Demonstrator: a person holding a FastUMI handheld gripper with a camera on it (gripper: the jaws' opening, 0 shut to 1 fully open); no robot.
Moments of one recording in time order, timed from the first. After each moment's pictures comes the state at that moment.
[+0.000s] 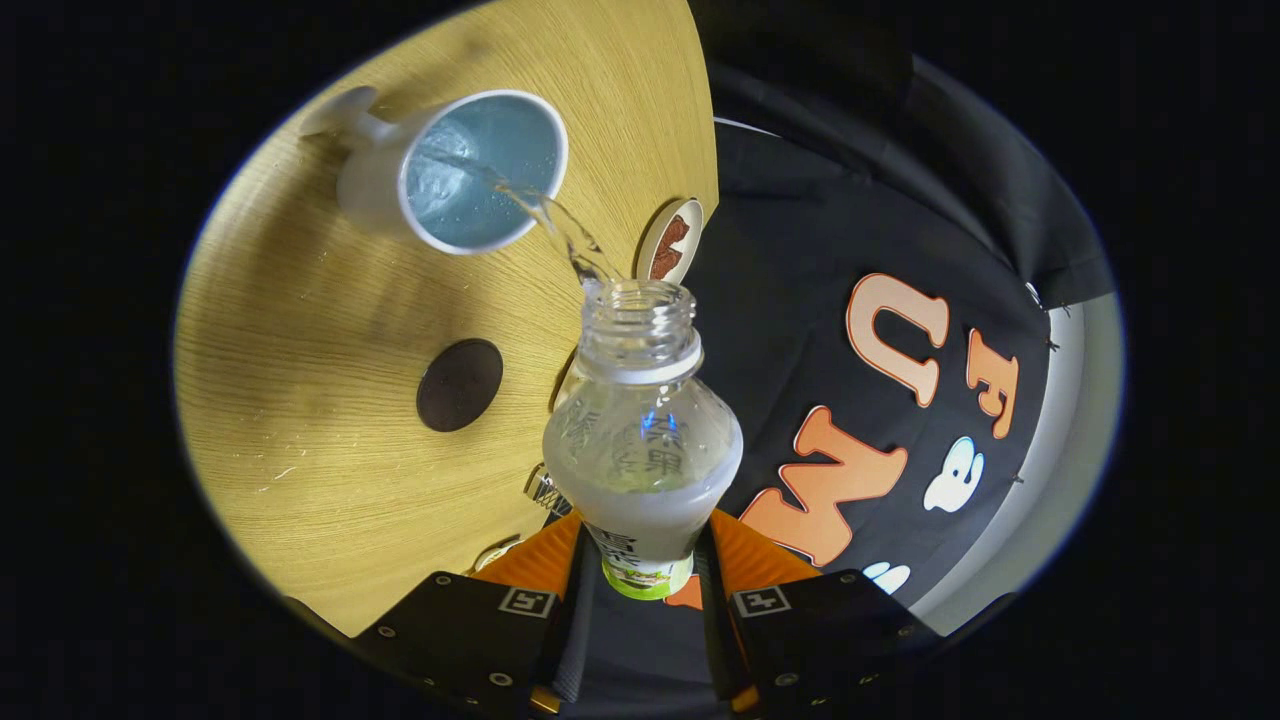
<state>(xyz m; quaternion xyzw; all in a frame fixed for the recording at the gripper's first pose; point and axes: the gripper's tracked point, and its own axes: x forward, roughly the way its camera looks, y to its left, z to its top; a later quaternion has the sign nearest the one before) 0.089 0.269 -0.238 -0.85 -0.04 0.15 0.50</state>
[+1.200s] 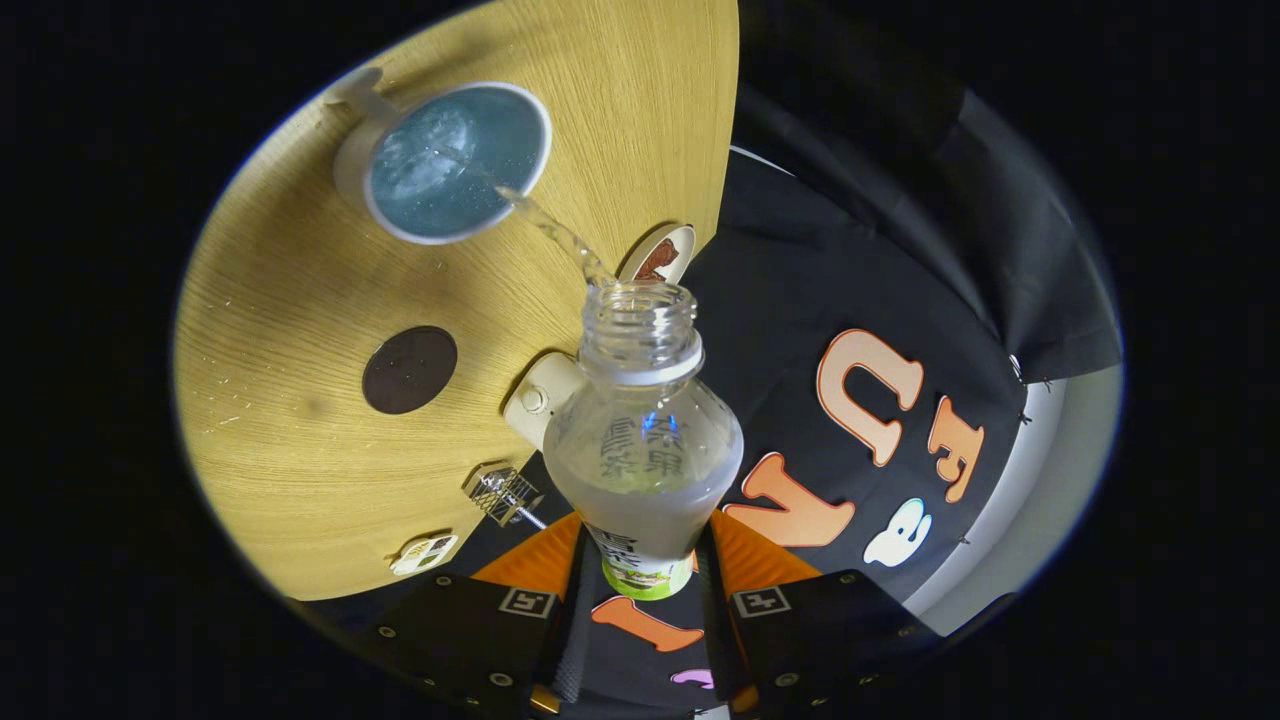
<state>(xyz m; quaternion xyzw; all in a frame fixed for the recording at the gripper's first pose) 0.099 0.306 -0.212 -0.88 -0.11 0.15 0.43</state>
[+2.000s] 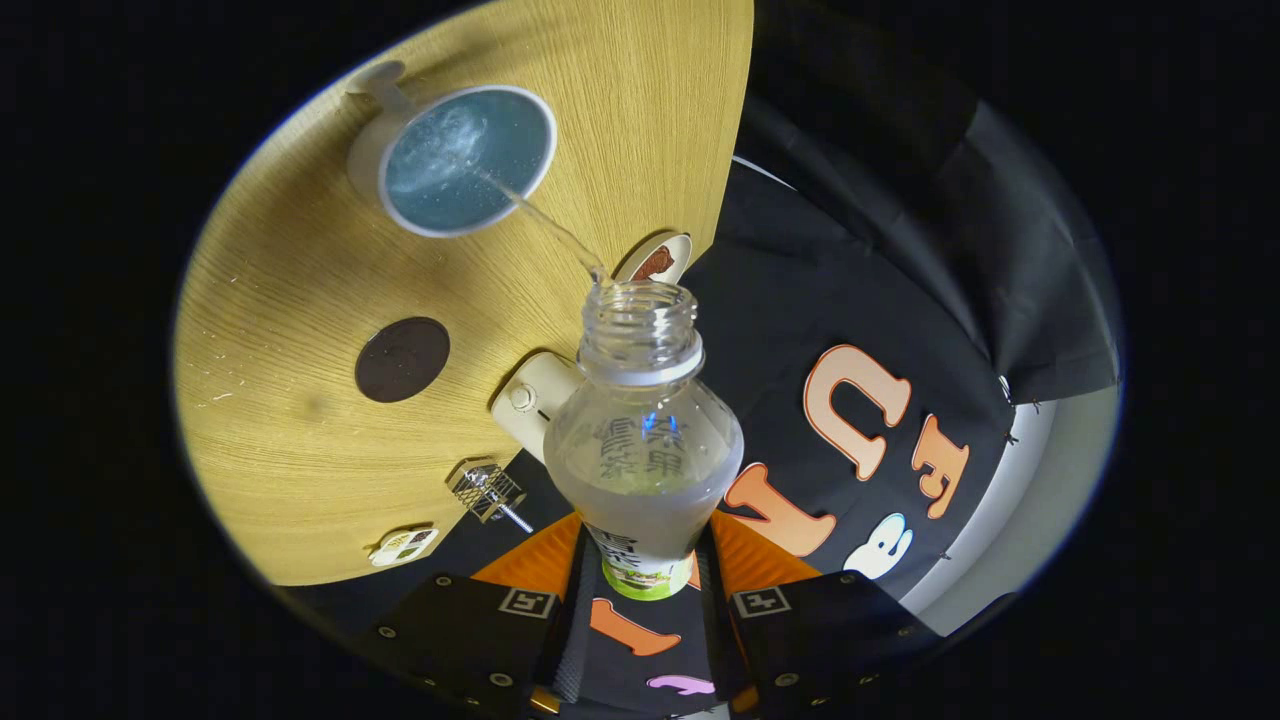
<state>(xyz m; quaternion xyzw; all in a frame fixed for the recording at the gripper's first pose) 0.098 0.311 -0.207 -0.89 -0.14 0.15 0.41</state>
